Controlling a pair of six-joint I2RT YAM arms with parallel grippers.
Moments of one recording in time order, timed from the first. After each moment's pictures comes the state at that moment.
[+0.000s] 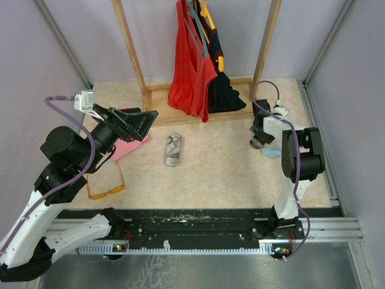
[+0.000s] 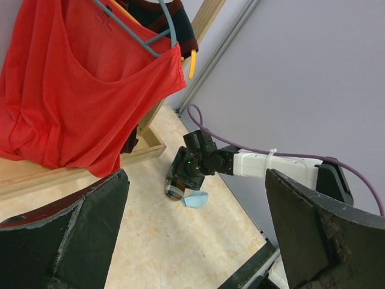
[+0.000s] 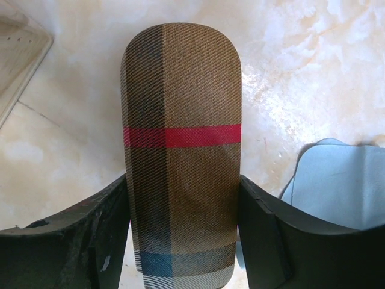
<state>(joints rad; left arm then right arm) -0.77 0.80 1.28 -0.30 -0.16 -0.54 0.13 1.87 1.20 -0.45 0.49 0.82</state>
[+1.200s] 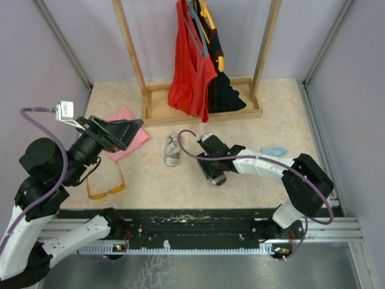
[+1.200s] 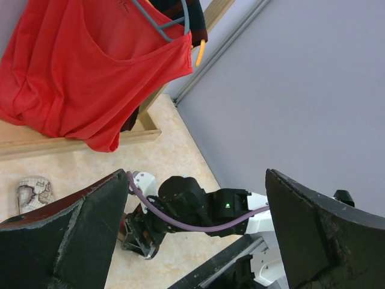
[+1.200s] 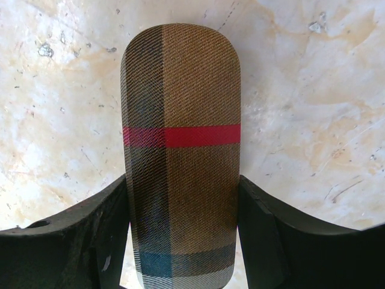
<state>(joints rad) -0.77 0.71 1.33 -0.51 -0.21 -0.66 0.82 1.53 0.90 -0.41 0.12 0.23</state>
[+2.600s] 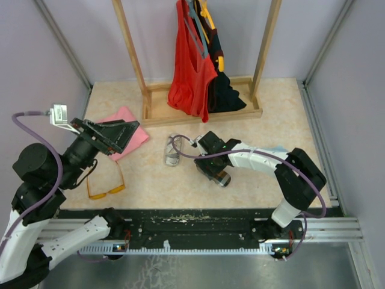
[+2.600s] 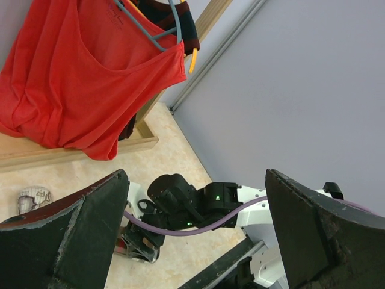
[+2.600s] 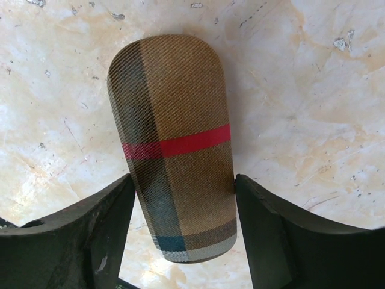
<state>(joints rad) -0.77 0.67 1.31 -0.48 -0.19 -0.64 0.80 1.61 1.00 -0.55 0.05 0.02</state>
